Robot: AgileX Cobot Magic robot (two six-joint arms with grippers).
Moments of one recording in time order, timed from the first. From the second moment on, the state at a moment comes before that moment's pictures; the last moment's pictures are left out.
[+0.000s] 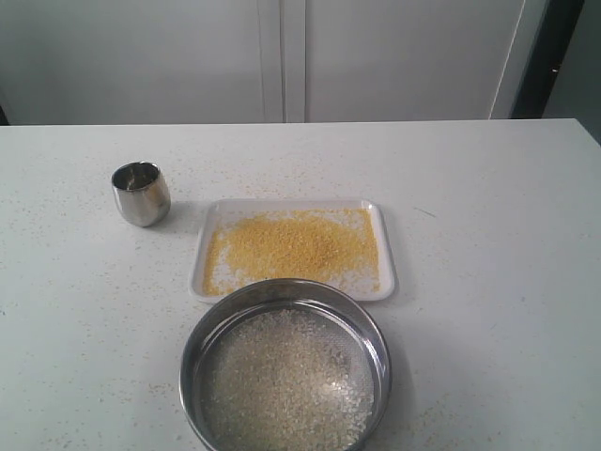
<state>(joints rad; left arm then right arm) -0.17 0.75 -0.67 0.13 1.07 -0.21 0.04 0.01 -0.01 -0.08 0.36 0.04</state>
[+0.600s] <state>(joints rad) -0.17 0.58 -0.66 0.22 1.03 -0.19 0.04 0.01 -0.01 -0.08 0.36 0.04</state>
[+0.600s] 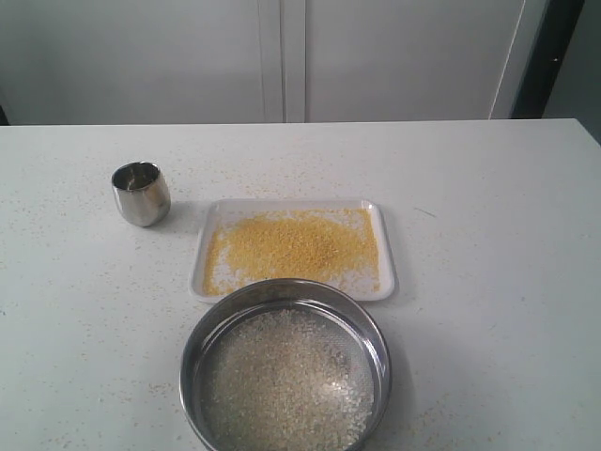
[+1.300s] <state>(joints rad) 0.03 0.11 -0.09 0.12 0.51 -0.19 0.04 0.01 -0.01 -0.08 0.36 0.04</state>
